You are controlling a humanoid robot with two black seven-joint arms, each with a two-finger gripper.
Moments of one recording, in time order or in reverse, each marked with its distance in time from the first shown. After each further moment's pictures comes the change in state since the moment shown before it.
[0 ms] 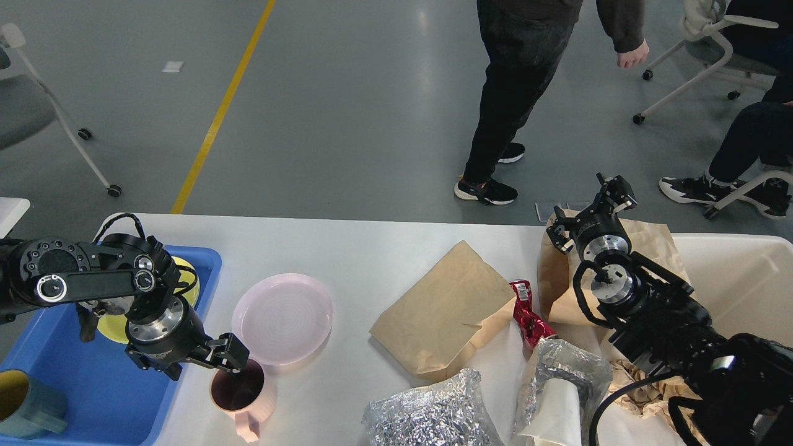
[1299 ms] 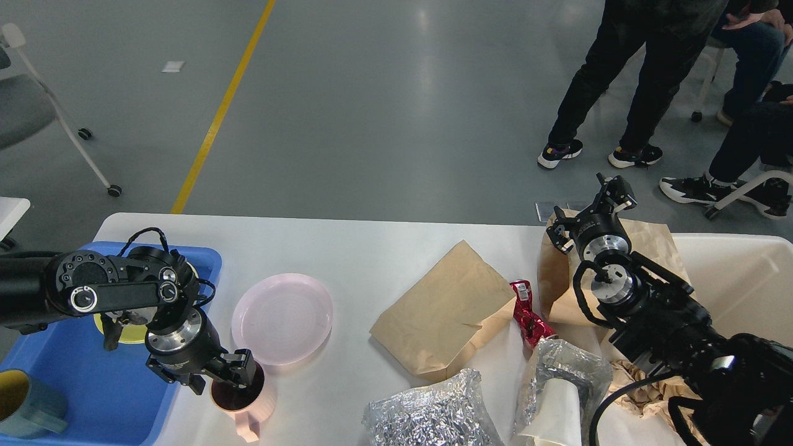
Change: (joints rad) left arm 0.061 -0.065 -0.030 0.061 0.008 -0.033 0.005; right arm 0.000 0.000 0.000 0.000 0.000 0.000 0.000
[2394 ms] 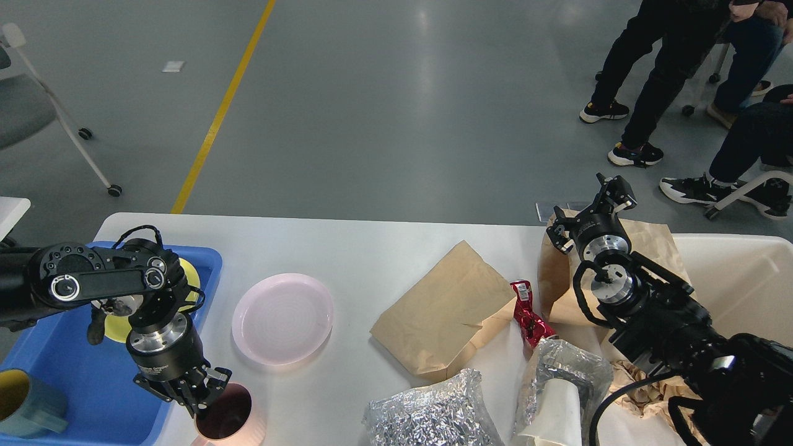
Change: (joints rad) left arm -0.008 0.045 -0.049 -0.002 -0.014 -0.220 0.062; right arm 0.000 0.000 0.000 0.000 0.000 0.000 0.000
